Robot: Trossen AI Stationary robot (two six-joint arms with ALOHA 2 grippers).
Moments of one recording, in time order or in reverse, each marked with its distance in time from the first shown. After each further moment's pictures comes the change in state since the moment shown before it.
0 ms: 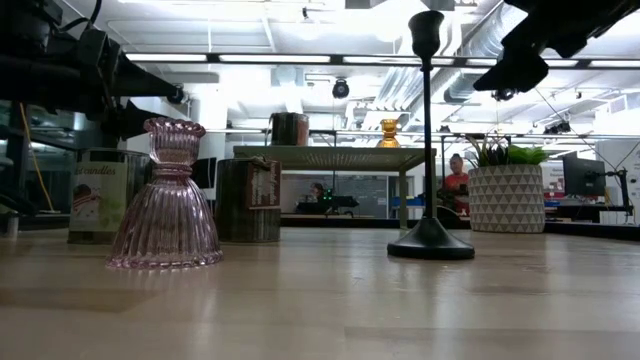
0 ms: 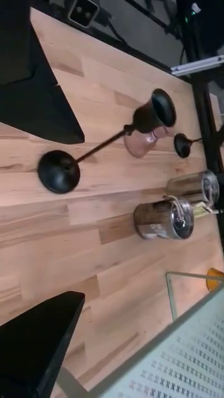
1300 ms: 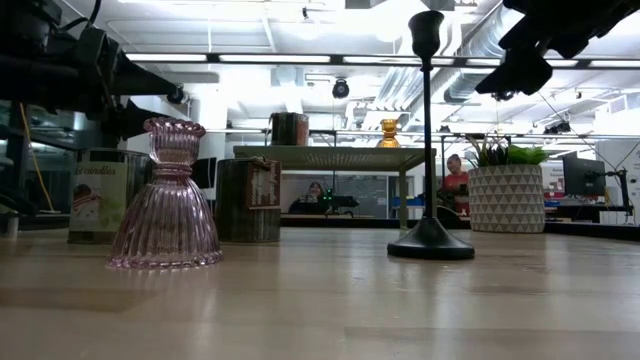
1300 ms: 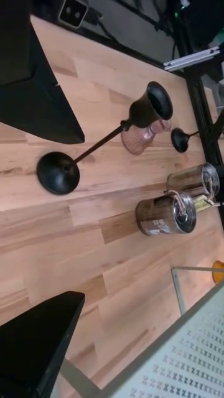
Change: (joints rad) left arm 0.000 0.000 -0.002 0.020 0.014 0.000; right arm 0.011 0.002 0.000 -0.008 0.031 0.077
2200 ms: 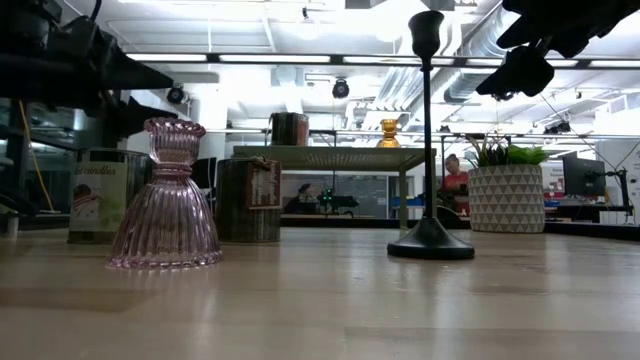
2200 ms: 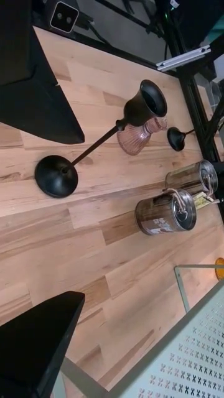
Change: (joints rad) left arm 0.000 0.000 0.015 -0.008 0.069 -0.003; right arm 0.000 0.000 0.000 0.001 0.003 0.039
